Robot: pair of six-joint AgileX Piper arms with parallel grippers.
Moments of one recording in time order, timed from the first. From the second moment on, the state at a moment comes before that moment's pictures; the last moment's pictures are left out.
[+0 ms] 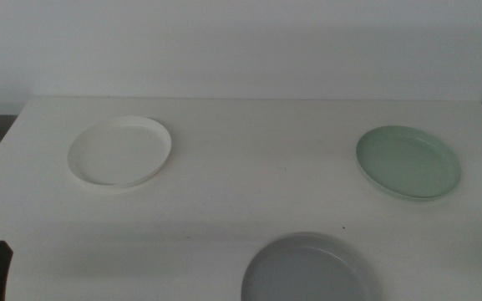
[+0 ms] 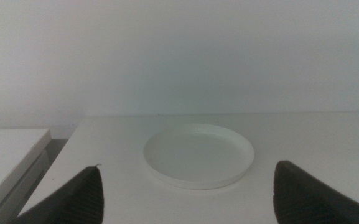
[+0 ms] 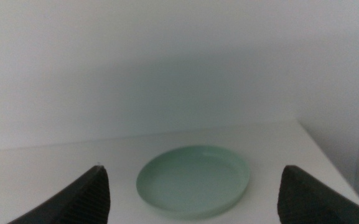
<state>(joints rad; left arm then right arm) -0.05 0.00 0.00 -0.13 0.13 0.09 0.02 0.00 -0.01 0.01 0.11 0.11</state>
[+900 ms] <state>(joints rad) -0.05 0.00 0.00 -0.13 0.13 0.09 0.02 0.81 -0.77 0.17 0.98 0.11</state>
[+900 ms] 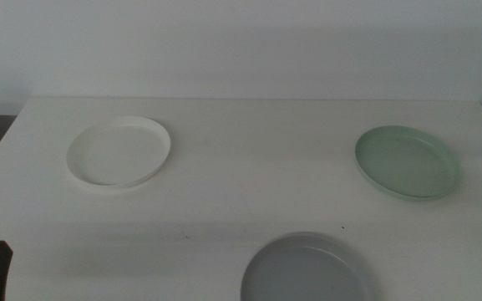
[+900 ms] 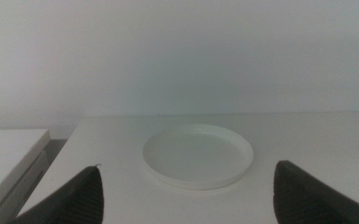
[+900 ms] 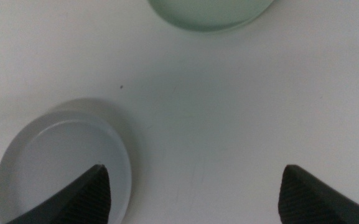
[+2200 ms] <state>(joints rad) -0.05 0.00 0.00 -0.13 0.13 0.09 0.55 1.72 -0.90 0.10 0.88 0.41</state>
